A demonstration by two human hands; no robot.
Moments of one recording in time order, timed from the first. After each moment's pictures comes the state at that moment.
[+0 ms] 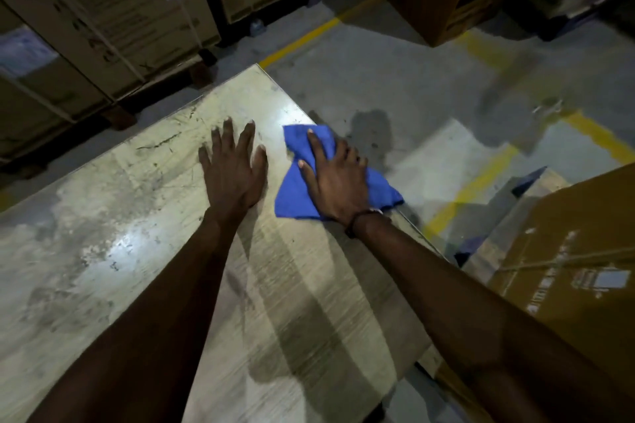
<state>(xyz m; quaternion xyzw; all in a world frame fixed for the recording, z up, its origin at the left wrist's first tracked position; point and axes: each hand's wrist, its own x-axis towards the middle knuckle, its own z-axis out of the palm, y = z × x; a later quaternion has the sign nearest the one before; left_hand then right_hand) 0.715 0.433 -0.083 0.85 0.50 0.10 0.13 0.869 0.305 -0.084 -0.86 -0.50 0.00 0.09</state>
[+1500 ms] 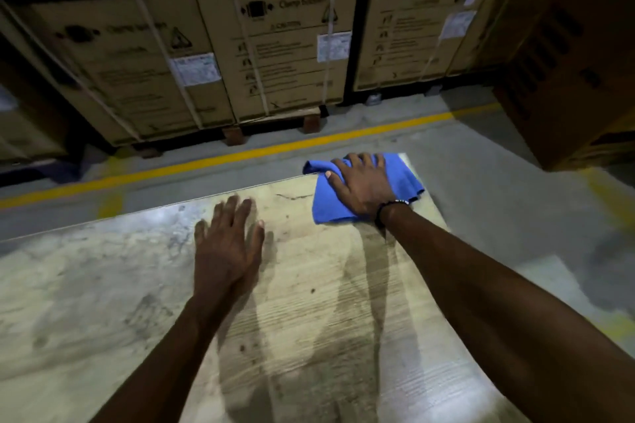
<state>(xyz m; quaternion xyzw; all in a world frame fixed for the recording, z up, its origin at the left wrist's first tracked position) 0.527 0.478 -0.072 0.74 0.64 0.16 0.12 0.820 0.558 -0.074 -0.69 -0.72 0.02 0.03</state>
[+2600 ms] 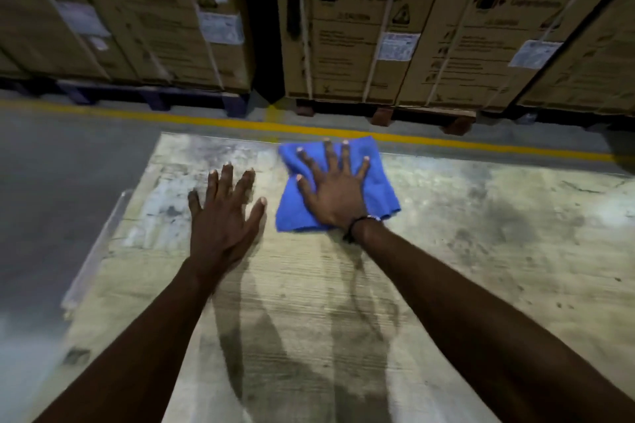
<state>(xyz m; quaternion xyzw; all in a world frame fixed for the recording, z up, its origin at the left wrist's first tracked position) 0.005 0.401 -0.074 0.64 0.75 0.12 0.09 0.215 0.494 -0.085 -0.58 -0.80 0.07 0.09</state>
